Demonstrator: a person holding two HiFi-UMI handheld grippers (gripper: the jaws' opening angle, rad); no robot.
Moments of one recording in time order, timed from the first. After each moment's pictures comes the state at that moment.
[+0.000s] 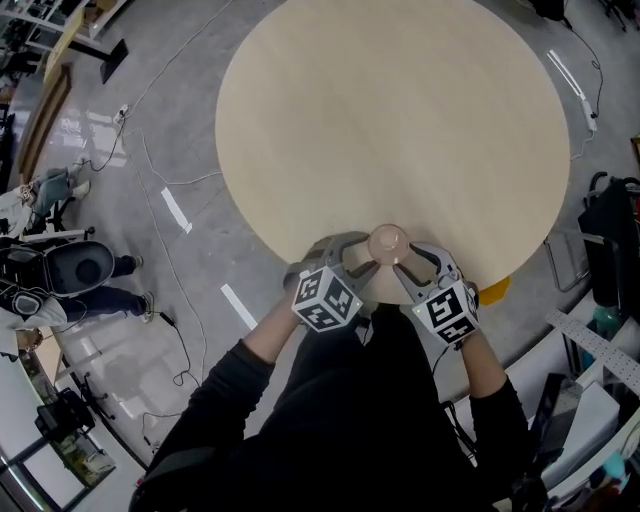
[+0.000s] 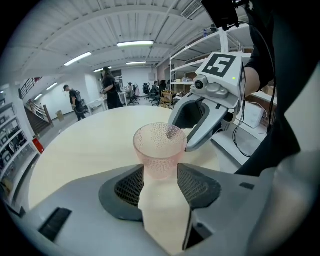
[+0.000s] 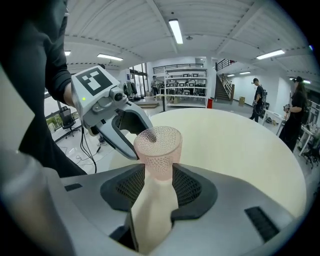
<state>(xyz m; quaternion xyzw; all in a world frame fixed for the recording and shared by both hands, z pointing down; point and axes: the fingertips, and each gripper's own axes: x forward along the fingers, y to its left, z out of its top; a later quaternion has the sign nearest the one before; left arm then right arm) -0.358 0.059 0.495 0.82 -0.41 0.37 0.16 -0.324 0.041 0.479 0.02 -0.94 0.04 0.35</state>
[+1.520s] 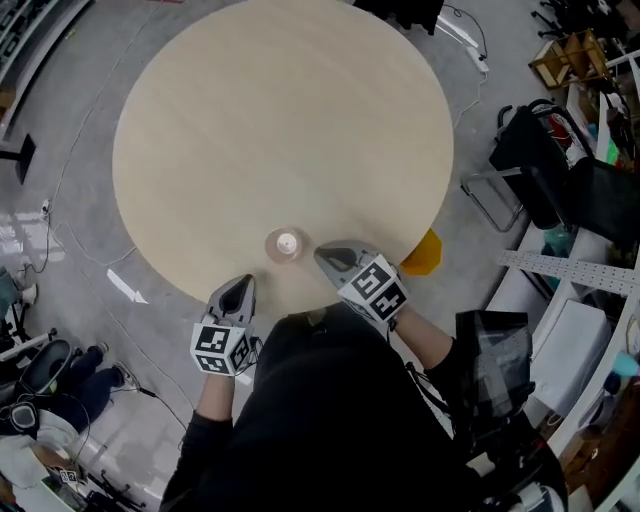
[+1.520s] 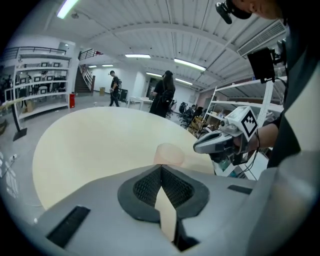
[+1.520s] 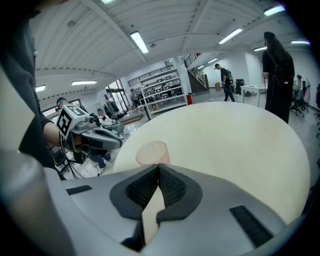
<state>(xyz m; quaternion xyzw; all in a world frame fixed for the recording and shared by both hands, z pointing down) -0.406 0.080 0.448 0.74 -0.57 0.17 0.31 -0.296 0.009 0.452 0.10 -0.93 0.19 0.30</state>
